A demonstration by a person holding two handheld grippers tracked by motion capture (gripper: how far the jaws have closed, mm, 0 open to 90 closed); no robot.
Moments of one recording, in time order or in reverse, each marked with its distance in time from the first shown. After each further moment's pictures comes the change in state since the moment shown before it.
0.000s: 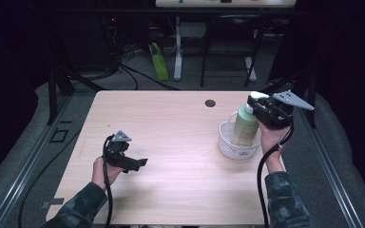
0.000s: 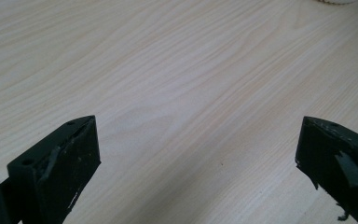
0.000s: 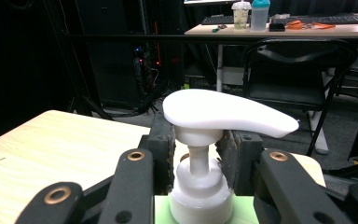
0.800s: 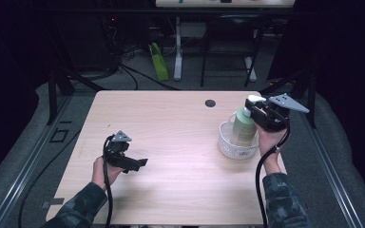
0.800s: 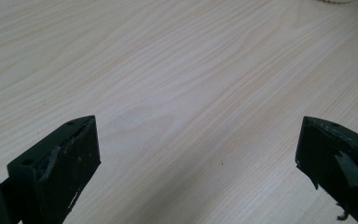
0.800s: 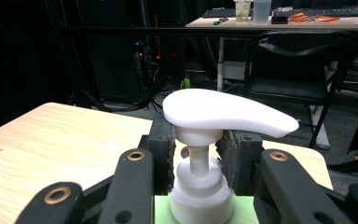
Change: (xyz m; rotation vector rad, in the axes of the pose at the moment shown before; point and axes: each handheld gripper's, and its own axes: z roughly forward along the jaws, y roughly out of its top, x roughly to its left) left arm 0.000 -0.001 0.001 -0.006 0.000 -0.003; right arm 0.001 -0.012 0.006 0.019 0.002 -0.004
